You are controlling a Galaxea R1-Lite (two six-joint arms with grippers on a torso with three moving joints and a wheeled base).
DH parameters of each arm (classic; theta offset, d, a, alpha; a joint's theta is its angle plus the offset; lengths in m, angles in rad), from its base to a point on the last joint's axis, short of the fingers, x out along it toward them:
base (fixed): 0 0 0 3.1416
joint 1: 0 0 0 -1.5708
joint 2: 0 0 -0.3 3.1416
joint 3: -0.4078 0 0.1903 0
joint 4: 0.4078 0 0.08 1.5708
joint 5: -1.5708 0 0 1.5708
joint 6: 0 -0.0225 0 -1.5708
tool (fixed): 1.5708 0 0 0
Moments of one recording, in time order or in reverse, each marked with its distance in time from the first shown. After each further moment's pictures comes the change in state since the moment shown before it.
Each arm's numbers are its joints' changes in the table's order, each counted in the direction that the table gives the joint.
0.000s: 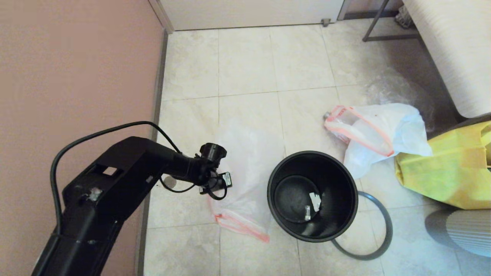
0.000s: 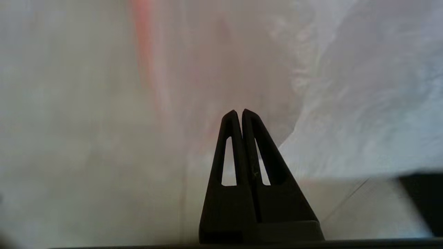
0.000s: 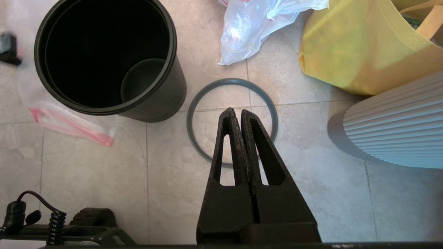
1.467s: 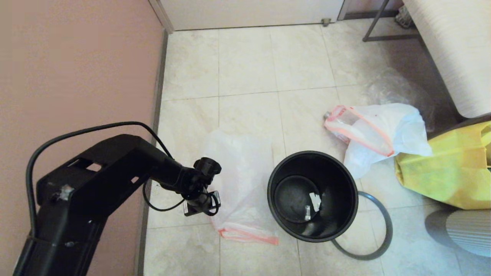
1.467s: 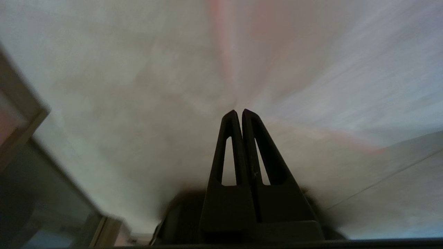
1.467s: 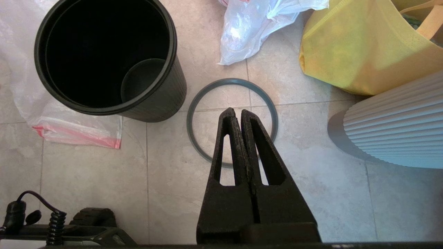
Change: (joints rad) left arm 0.000 0.102 0.260 0.068 0.090 0.102; right arm 0.000 0.000 0.000 0.000 0.000 0.000
